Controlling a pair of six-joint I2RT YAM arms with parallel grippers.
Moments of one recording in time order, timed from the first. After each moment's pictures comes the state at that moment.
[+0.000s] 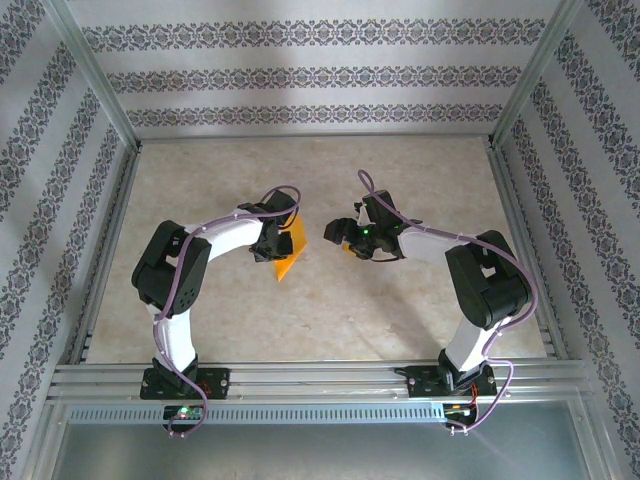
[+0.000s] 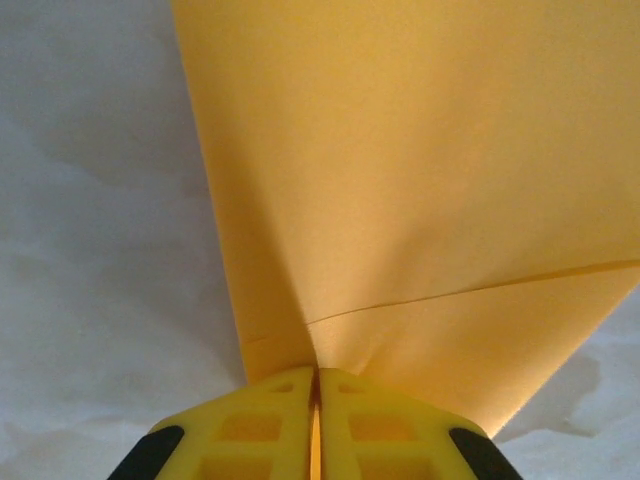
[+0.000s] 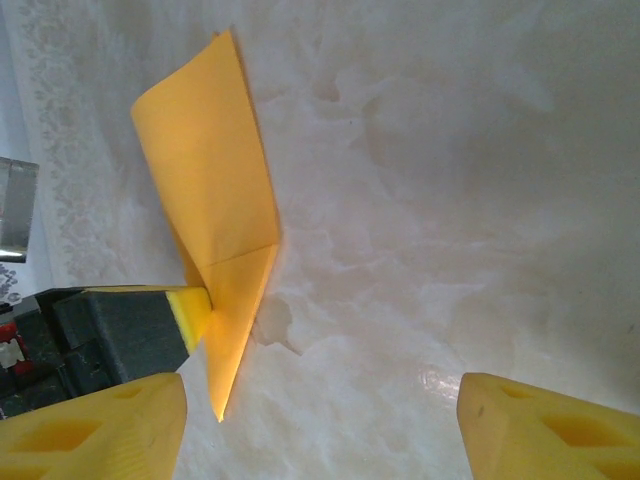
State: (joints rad) left arm -0.49 1.90 1.22 -0.65 0.01 -0.65; right arm 0.44 1.74 0.93 -0.06 -0.50 0.84
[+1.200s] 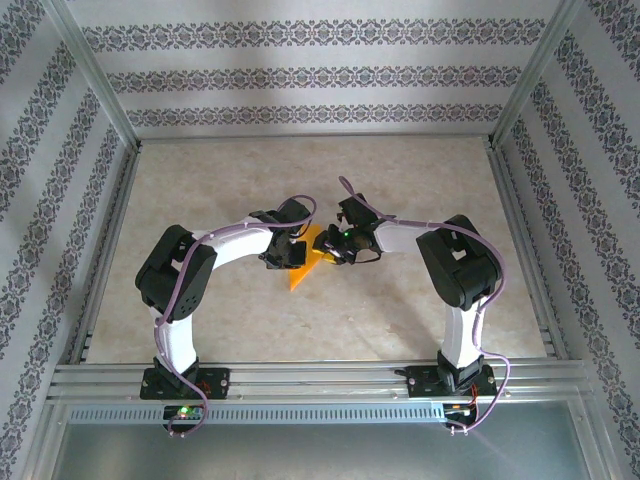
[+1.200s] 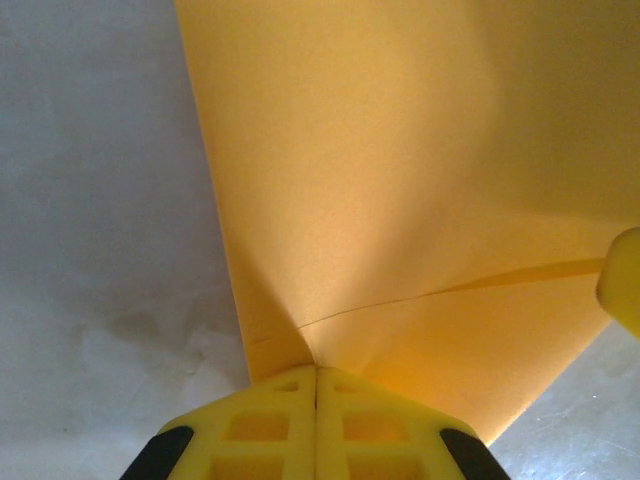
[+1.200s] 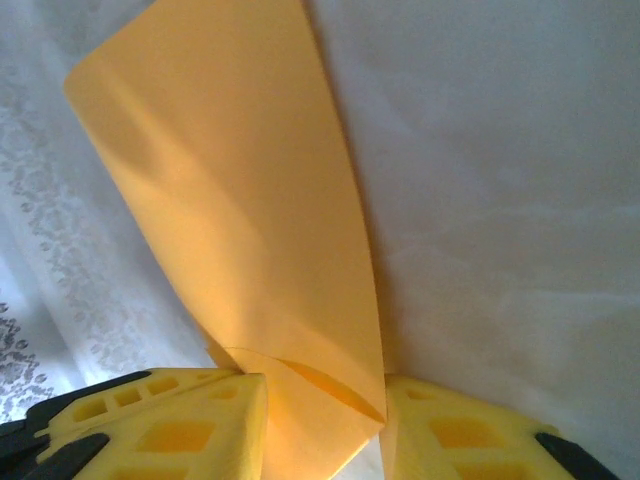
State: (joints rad) left arm -0.58 1.89 1.20 -0.62 0.07 -0.61; right arm 0.52 1.93 1.08 -0.14 -0.54 1.01
